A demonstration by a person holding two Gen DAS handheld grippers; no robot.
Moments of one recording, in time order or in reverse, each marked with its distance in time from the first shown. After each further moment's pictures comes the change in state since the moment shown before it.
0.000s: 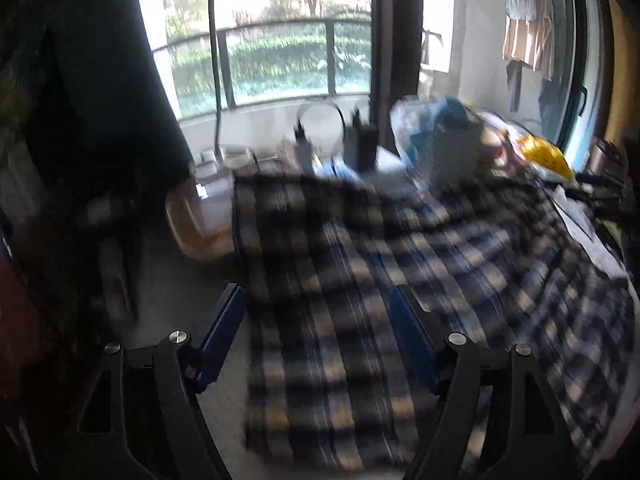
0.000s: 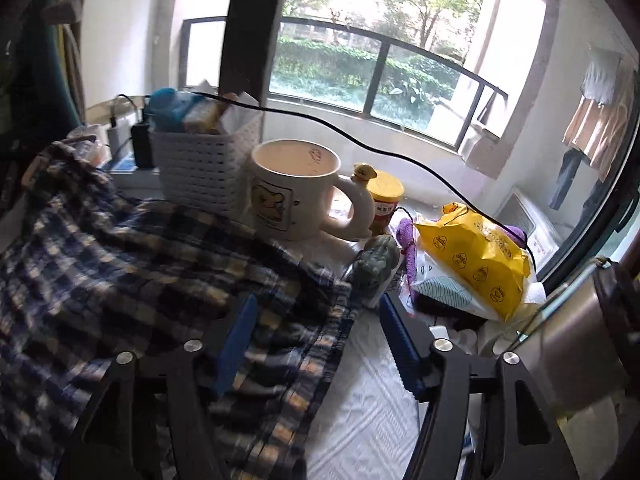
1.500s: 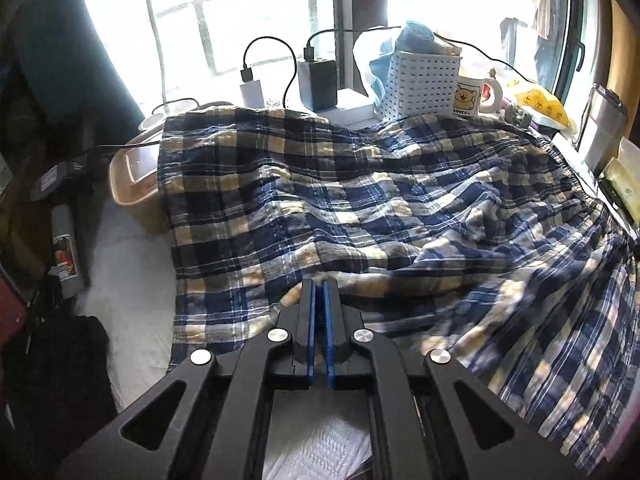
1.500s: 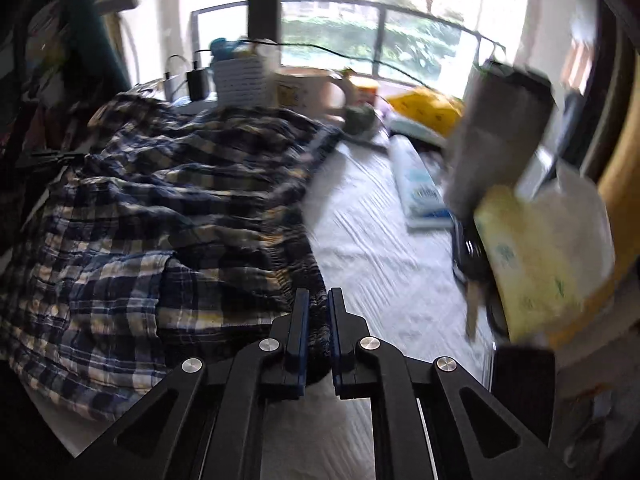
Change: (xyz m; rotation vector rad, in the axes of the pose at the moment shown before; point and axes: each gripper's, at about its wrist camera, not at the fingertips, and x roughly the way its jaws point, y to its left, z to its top) left arm 0.038 -0.044 -0.017 0.060 0.112 0.012; right arm -0.102 -0.031 -0.163 0.114 0.120 0.097
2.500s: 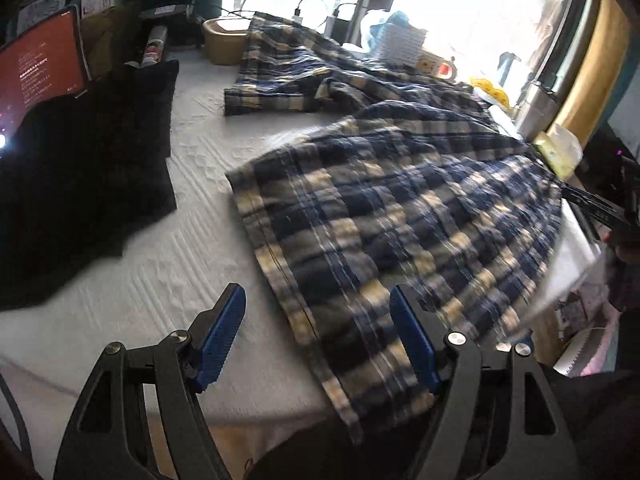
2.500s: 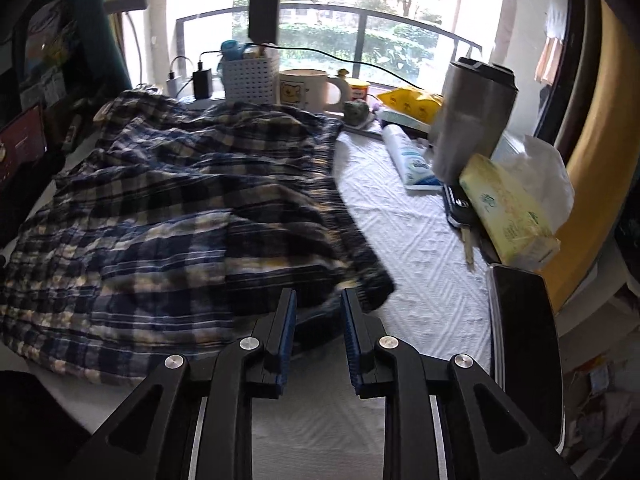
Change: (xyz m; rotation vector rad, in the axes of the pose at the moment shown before) left arm -0.128 0.007 -0.217 -0.224 0.032 -0.172; right arm -0.043 0.051 -0.040 0.009 -0.042 -0.064
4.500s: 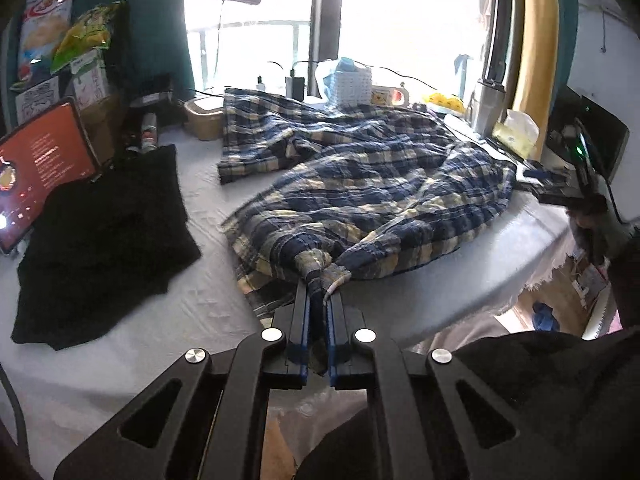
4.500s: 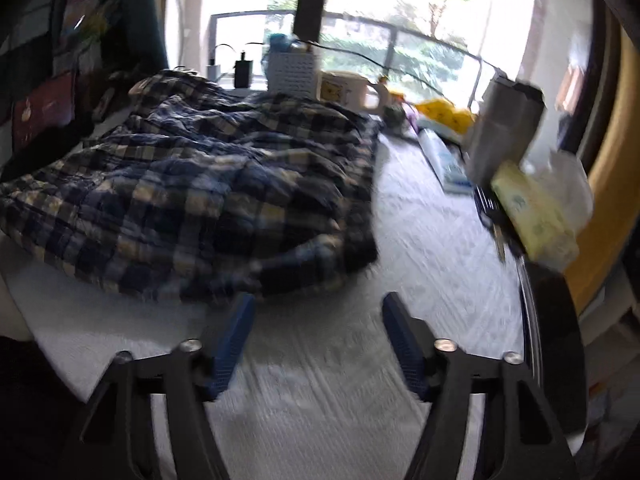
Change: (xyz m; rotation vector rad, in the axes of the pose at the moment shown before) left arm -0.060 -0.022 -0.021 0.213 -0.171 0.017; right arm 0.006 0.031 -0.023 -0.139 -0.070 0.021
